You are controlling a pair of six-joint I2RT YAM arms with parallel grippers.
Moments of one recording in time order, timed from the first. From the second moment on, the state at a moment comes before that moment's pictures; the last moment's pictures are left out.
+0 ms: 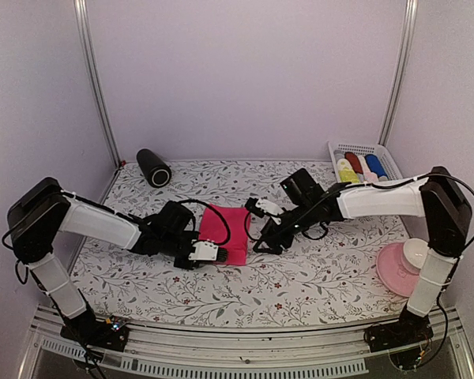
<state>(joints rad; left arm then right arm) -0.77 1.69 0.73 0.07 0.13 1.04 0.77 1.86 1.25 -0.36 -0.45 -0.23</state>
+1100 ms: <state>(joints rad) -0.63 1.95 1.21 -0.58 0.47 0.97 1.11 1.98 1.07 0.22 0.14 -0.72</state>
